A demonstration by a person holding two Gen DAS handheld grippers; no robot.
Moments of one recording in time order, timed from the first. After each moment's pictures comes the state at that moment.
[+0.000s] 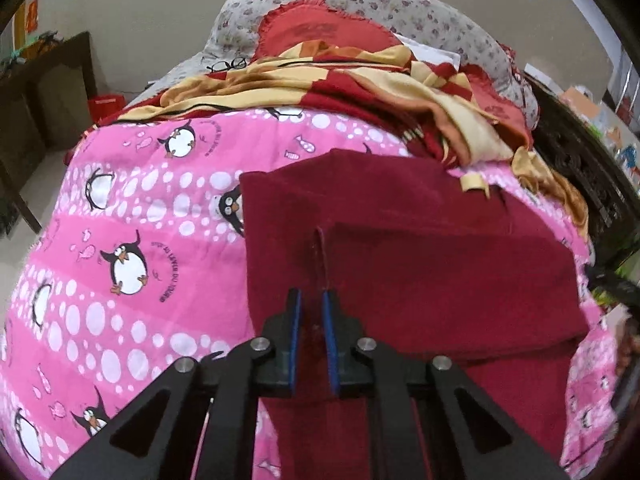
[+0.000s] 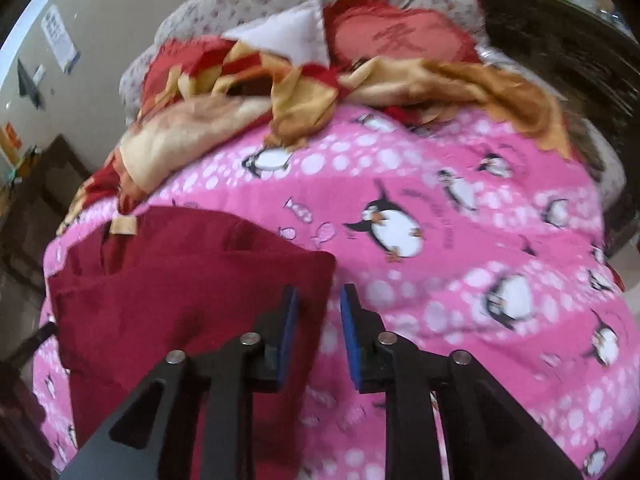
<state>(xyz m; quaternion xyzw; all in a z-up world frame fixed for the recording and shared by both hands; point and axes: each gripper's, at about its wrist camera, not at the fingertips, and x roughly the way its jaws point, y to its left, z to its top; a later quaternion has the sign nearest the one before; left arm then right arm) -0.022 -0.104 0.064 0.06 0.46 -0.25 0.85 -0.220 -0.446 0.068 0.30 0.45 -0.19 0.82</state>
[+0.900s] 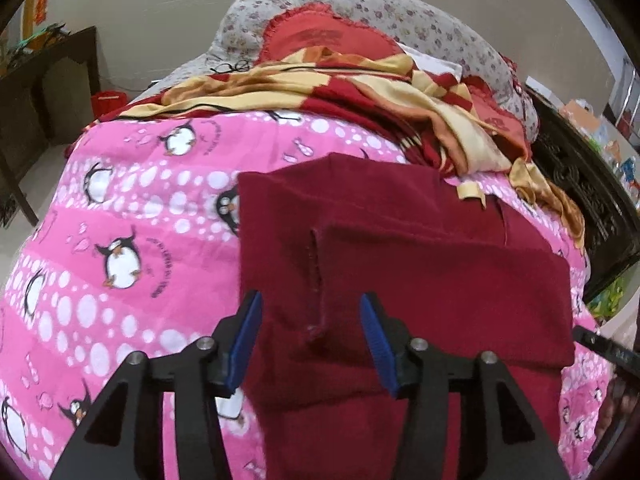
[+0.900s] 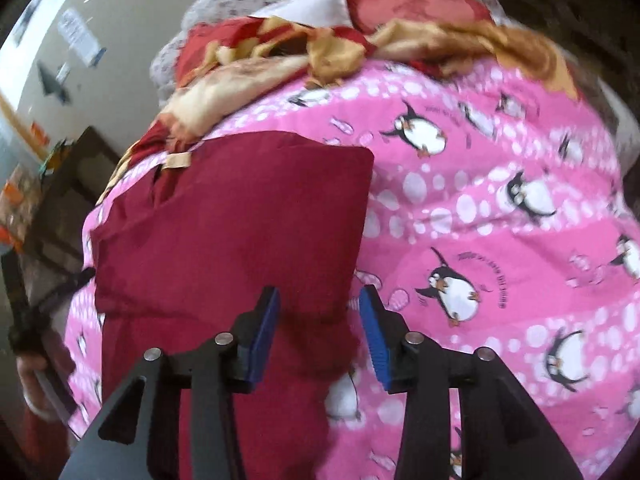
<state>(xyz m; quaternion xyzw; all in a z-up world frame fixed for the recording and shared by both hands) -0.023 -0.109 0.062 0.03 0.45 -0.25 0.86 -0.251 -0.413 0.048 0.35 0.47 -0.13 0.80</state>
